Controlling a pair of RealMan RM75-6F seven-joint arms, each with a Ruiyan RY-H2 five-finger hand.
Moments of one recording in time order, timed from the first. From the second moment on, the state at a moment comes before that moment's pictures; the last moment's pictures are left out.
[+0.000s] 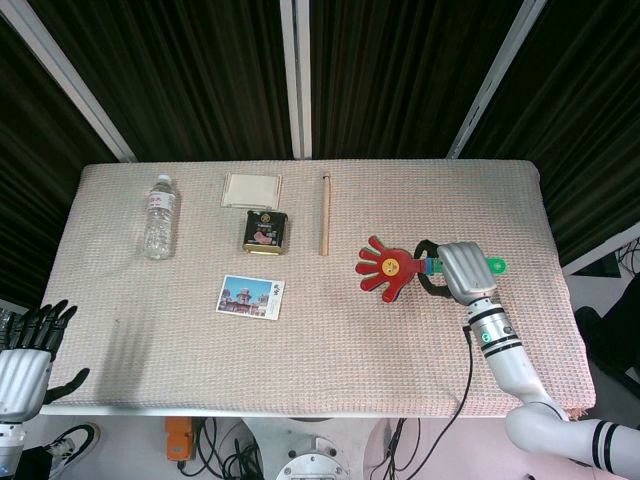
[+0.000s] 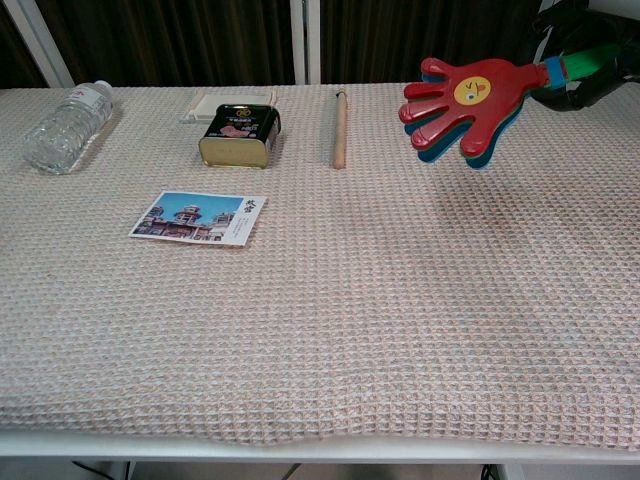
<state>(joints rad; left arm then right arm) -0.02 -1.18 0.02 -1.47 1.63 1.59 -0.05 0.55 -1.27 0.33 -1.79 -1.08 1.04 -0.28</state>
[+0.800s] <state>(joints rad) -0.03 -1.18 0.02 -1.47 1.63 1.59 -0.05 0.40 -1.17 0.53 -1.82 -1.32 0.89 1.43</state>
